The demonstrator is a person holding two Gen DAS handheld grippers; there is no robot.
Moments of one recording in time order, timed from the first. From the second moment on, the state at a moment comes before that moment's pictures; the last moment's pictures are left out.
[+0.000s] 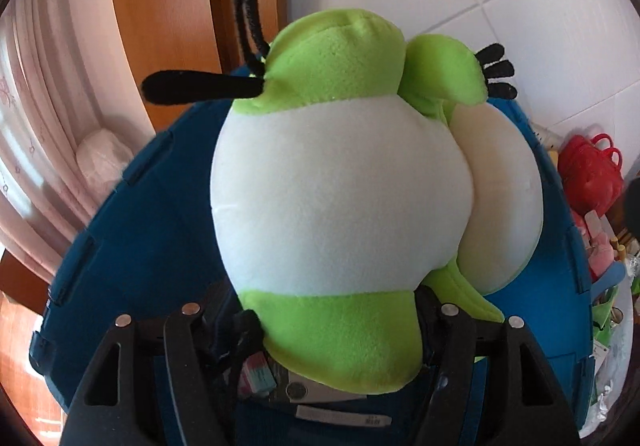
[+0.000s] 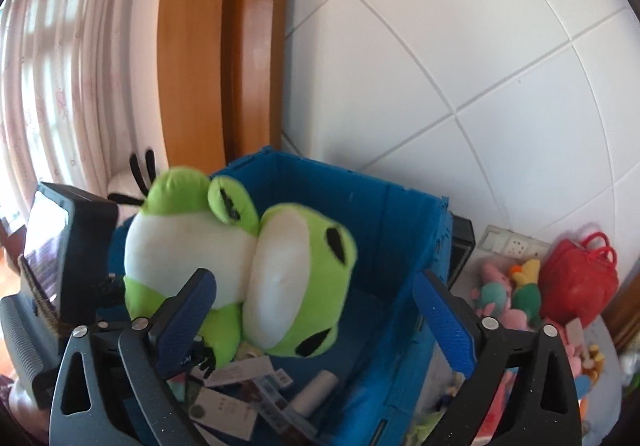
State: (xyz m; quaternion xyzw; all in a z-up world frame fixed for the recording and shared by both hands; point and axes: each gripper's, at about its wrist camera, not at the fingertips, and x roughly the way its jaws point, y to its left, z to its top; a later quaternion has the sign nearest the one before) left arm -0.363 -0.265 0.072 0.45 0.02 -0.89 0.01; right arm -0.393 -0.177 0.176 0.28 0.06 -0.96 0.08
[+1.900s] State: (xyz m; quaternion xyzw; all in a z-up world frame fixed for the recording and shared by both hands) left arm -0.220 -0.063 0.049 0.28 -0.04 -0.94 -0.20; right arm -0.117 0.199 0.055 0.33 -0.05 -0.92 -0.20
